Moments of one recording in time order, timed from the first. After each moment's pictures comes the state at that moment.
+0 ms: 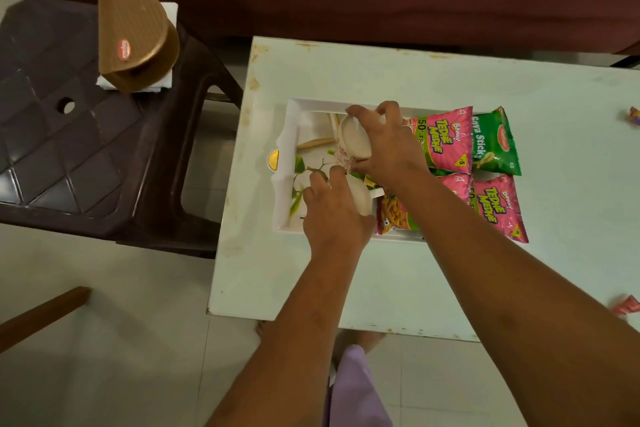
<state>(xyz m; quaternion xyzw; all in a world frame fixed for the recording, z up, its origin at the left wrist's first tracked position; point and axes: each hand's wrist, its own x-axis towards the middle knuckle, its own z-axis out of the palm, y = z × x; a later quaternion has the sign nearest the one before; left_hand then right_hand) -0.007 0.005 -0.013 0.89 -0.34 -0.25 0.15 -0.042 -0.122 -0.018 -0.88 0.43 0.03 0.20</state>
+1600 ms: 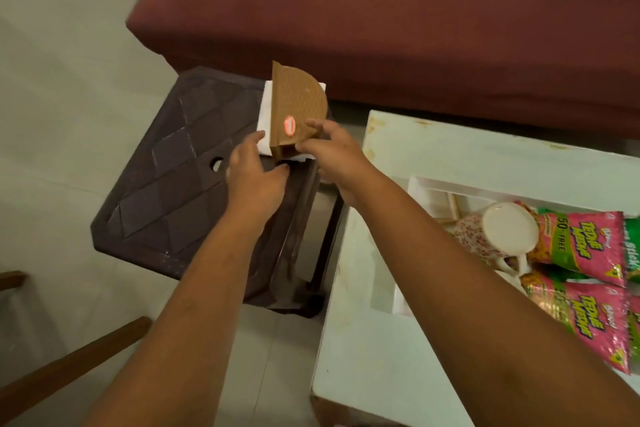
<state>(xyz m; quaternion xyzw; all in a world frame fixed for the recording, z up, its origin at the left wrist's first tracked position) 0.301 0.060 0.039 0.86 -0.18 -0.25 0.41 0.230 -0.043 0.053 -0.57 0.42 -0.07 0.70</state>
